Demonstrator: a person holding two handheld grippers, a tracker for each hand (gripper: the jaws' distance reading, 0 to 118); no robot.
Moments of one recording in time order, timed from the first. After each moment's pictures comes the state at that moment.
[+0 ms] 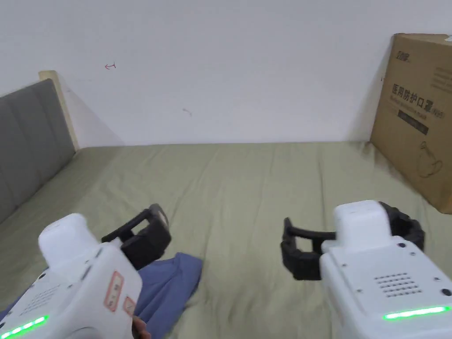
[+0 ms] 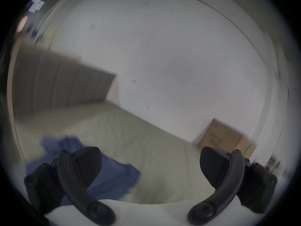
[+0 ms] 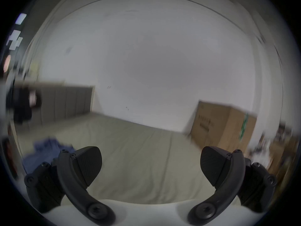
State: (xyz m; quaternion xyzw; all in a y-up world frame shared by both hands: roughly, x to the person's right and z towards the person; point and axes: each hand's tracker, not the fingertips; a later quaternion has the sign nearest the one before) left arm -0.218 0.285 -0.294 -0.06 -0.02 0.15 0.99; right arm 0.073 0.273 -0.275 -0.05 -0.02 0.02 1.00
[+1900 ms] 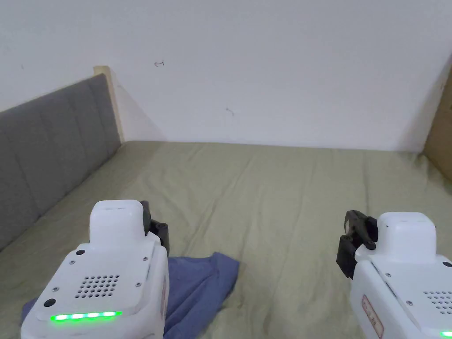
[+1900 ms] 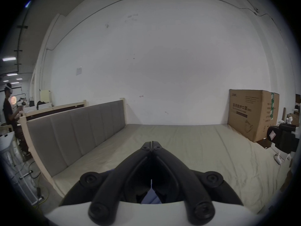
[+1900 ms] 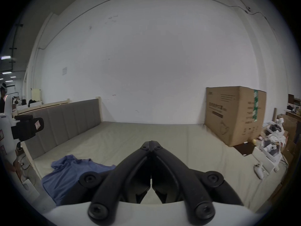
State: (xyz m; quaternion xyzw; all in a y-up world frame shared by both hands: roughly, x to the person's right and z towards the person) left arm -0.239 0.294 -0.281 -0.05 0.06 -0.02 1.00; right arm 0.034 0.279 -0.289 -0.06 0.04 -0.01 1.00
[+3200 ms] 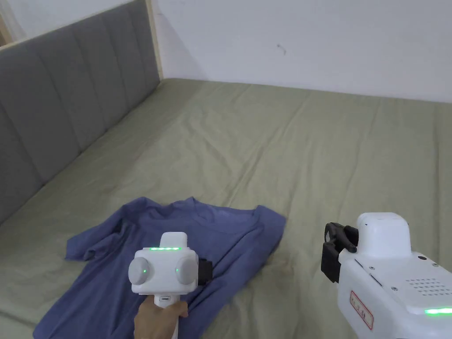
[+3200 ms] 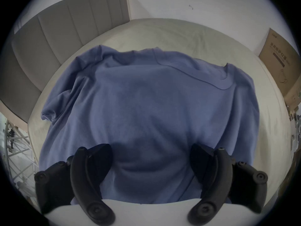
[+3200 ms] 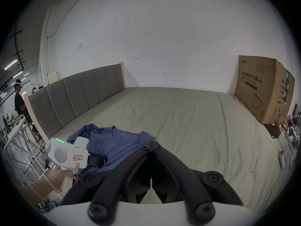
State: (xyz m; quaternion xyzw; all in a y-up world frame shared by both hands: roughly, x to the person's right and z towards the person) left arm -0.315 0.047 -0.442 -0.48 0.09 0.02 0.87; right arm -0.029 0.204 -0.341 -0.23 0.13 -0.01 0.96
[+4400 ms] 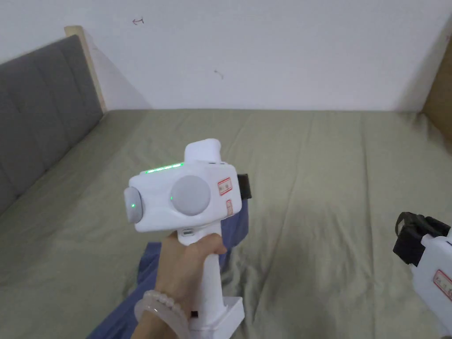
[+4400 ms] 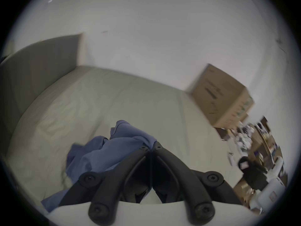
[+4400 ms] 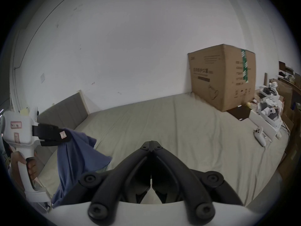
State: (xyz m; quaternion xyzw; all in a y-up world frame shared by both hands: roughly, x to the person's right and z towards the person) left arm -0.147 0.295 -0.444 -0.29 -0.20 0.12 0.93; right arm 0.122 0.251 -0.312 -0.16 -0.06 -0.12 0.98
